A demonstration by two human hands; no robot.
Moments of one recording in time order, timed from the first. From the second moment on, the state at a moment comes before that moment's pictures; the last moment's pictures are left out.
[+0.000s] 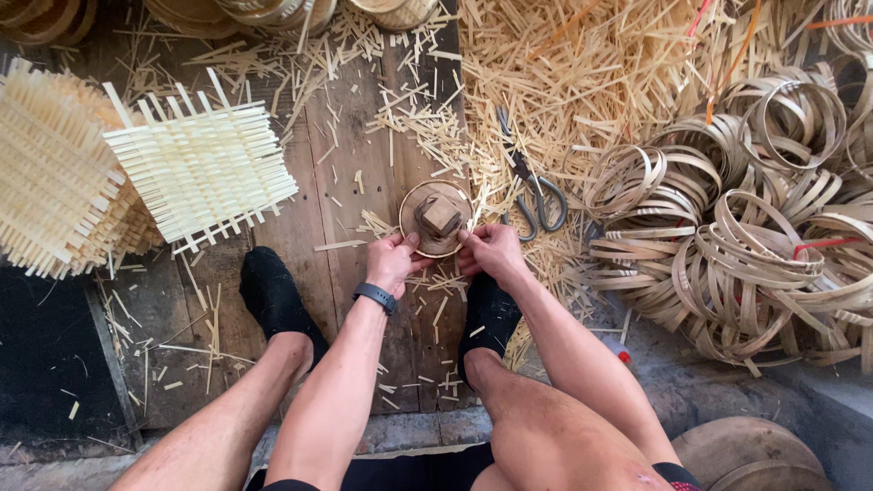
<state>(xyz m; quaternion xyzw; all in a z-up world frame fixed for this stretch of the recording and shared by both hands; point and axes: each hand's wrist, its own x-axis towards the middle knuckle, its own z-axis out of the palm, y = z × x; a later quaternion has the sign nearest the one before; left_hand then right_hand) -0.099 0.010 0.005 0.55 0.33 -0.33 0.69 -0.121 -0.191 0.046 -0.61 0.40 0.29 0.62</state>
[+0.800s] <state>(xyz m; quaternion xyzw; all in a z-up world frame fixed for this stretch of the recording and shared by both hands) 0.027 0.099 0.030 0.82 -0.06 -0.14 0.55 -0.145 -0.212 0.064 -0.48 0.28 0.15 0.82</state>
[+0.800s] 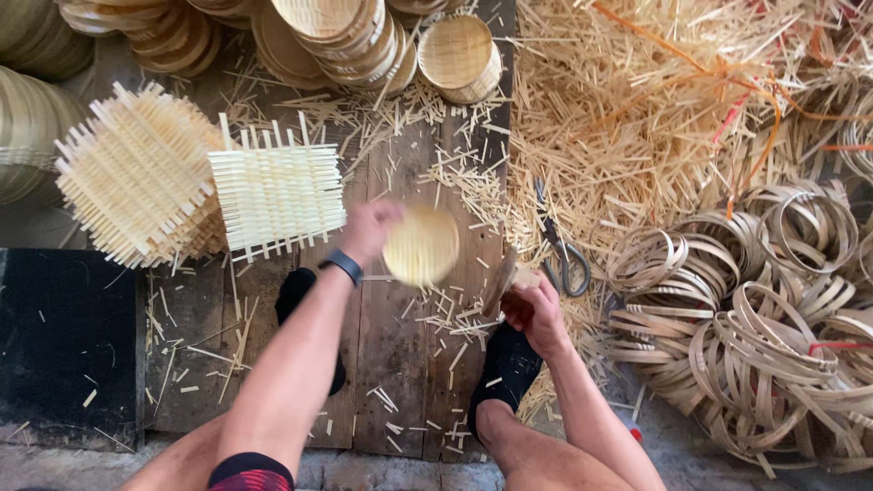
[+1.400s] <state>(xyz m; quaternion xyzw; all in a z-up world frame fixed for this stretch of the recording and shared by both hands) -0.078 0.015 -0.004 0.54 0.30 -0.31 0.72 -0.131 -0.182 0.054 -0.58 0.19 0.20 0.76</state>
